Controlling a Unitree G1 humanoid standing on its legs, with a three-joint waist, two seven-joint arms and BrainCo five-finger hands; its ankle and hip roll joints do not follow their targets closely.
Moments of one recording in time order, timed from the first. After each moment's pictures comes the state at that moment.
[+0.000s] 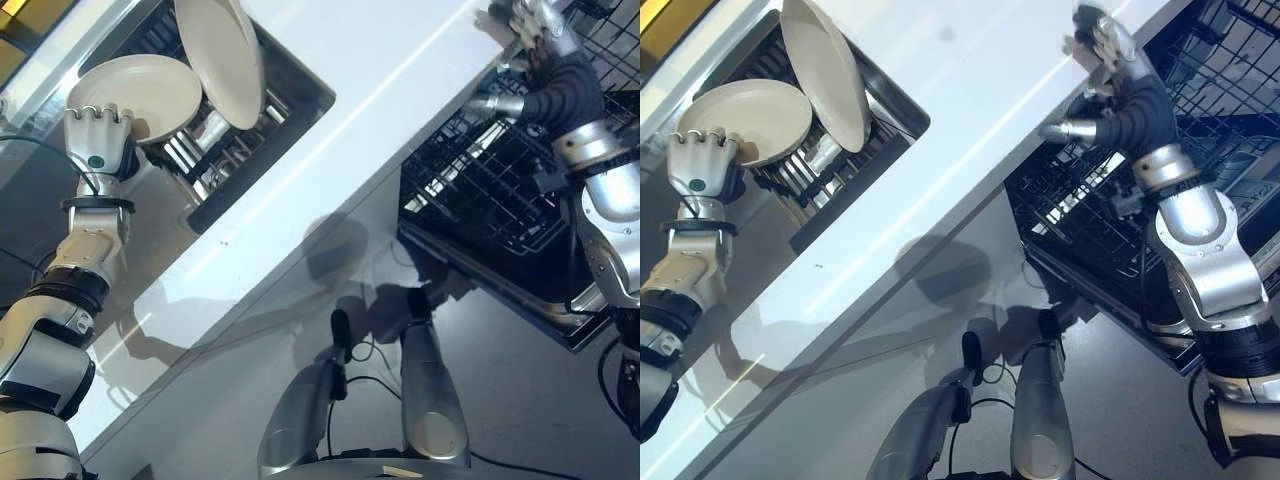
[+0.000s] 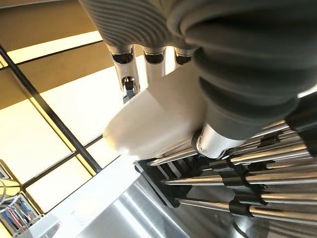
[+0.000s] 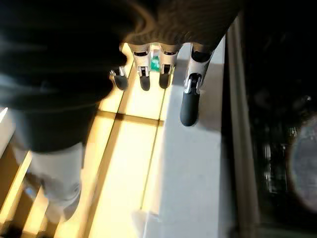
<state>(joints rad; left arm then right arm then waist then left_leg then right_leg) -0.81 0.94 -0.61 0.77 0.73 0.27 0.68 -0.56 -0.88 0.03 -0.23 0.42 0.04 -0.02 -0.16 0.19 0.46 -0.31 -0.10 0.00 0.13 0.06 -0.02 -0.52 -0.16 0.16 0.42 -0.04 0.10</state>
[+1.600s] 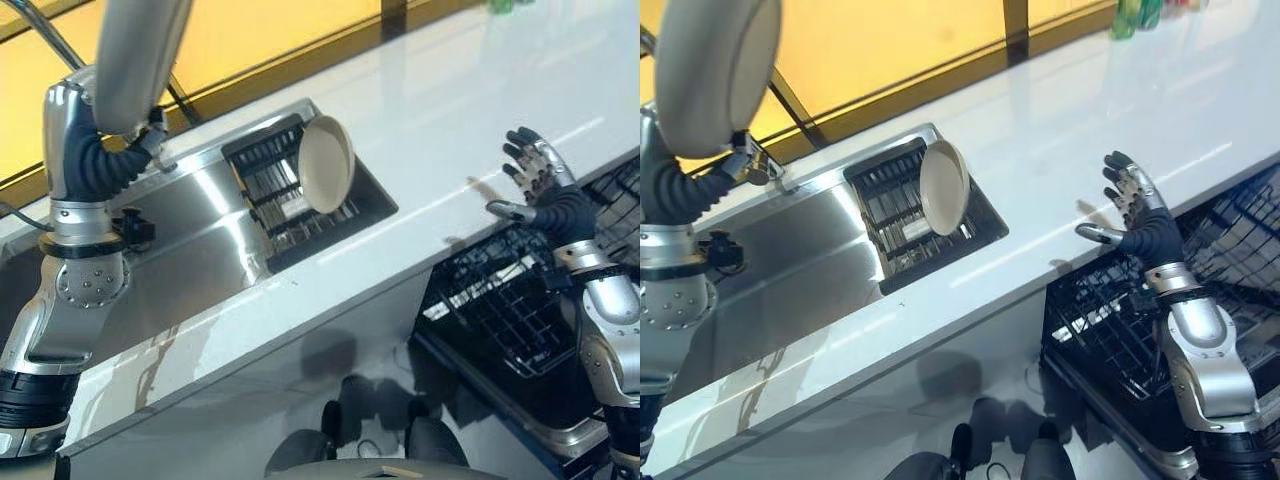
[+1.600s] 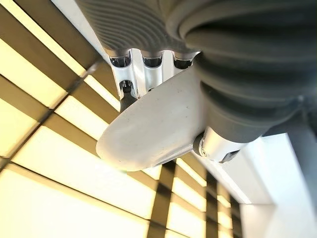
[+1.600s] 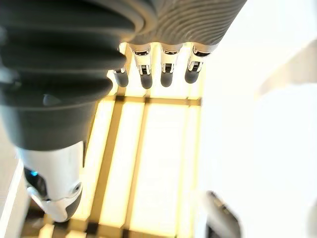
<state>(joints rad) -0.20 0.85 0.10 -0.32 0.21 -0.26 0.40 -0.05 -0.62 -0.13 -0.35 0.46 0.02 0.05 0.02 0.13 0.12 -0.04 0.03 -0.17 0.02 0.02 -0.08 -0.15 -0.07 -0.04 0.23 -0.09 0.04</state>
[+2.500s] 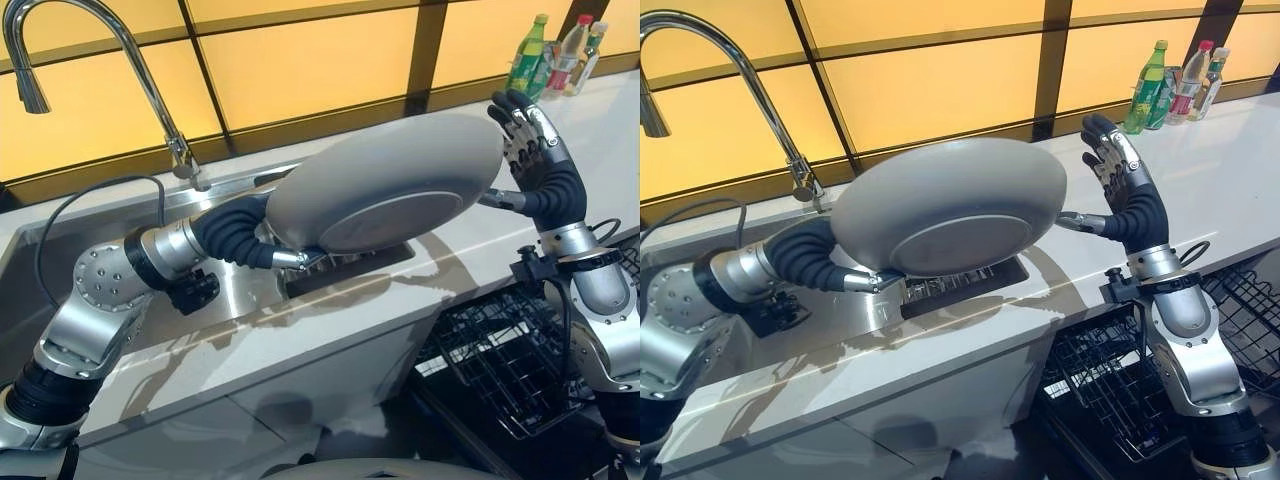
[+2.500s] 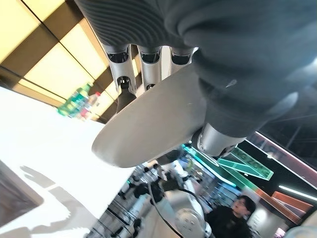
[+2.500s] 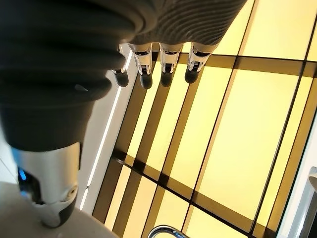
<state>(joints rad) -0.35 0.91 -0.11 -0.48 -0.53 -0.22 -0.59 -0.15 -0.72 -0.06 -0.38 0.49 -0.11 0.02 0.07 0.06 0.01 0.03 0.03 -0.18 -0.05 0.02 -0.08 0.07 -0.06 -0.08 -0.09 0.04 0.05</state>
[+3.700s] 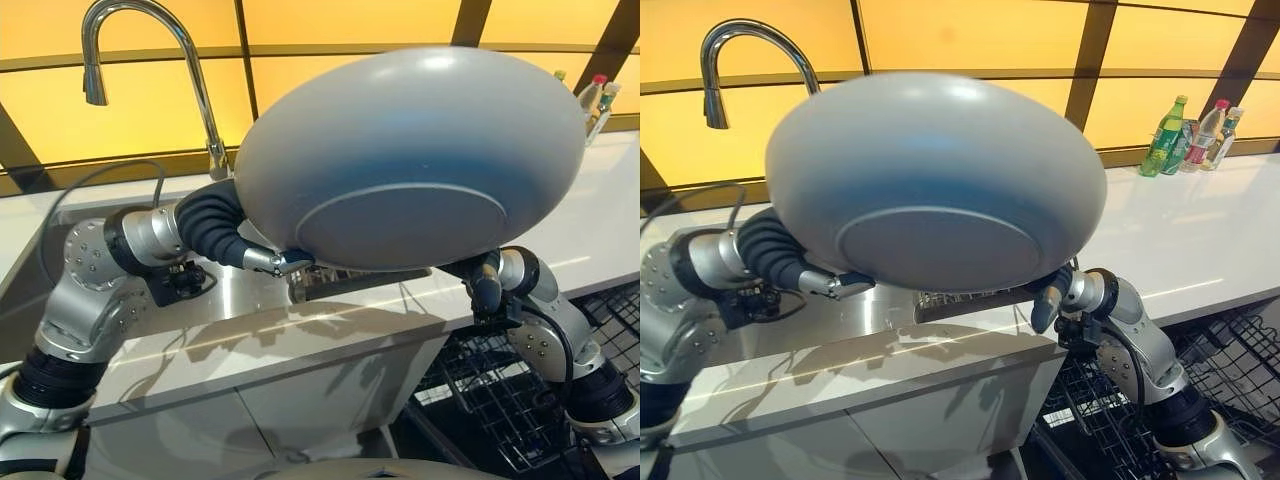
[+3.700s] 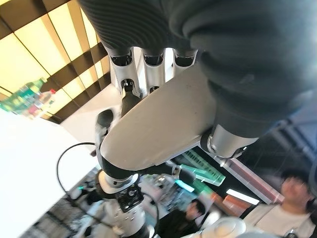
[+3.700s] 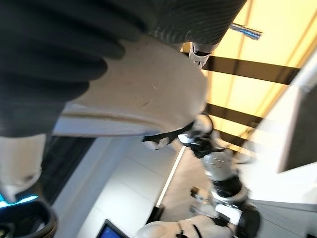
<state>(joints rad) -0.32 0.77 -0.07 -0.45 -0.73 -0.20 -0.73 -0.29 -0.62 0.23 -0.38 0.93 -0.13 0.80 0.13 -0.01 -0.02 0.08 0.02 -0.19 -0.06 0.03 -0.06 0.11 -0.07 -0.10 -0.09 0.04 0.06</state>
